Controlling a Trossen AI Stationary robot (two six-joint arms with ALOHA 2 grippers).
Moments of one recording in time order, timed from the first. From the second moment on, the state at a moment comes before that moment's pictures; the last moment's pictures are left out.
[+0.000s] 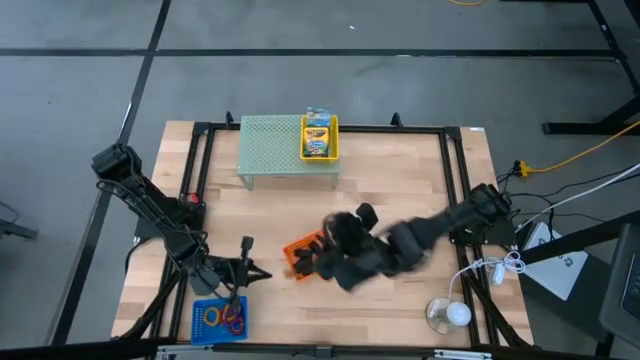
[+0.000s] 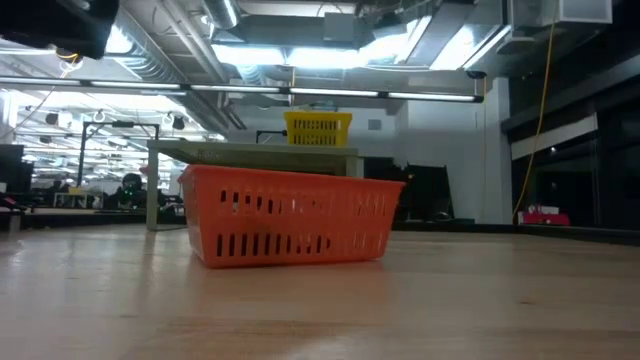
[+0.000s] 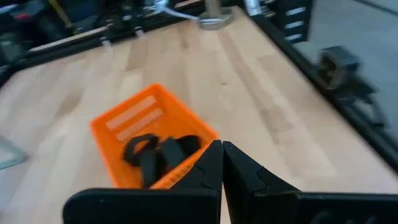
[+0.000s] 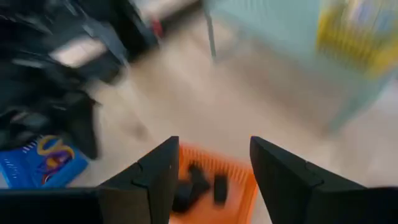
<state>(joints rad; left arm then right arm) -0.86 1.25 0.56 0.21 -0.68 -0.17 0.49 1.94 2.03 -1.10 0.72 1.02</state>
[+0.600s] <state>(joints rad) -0.66 1.31 0.57 0.07 -0.46 -0.05 0.99 1.94 2.14 -1.15 1.47 0.96</state>
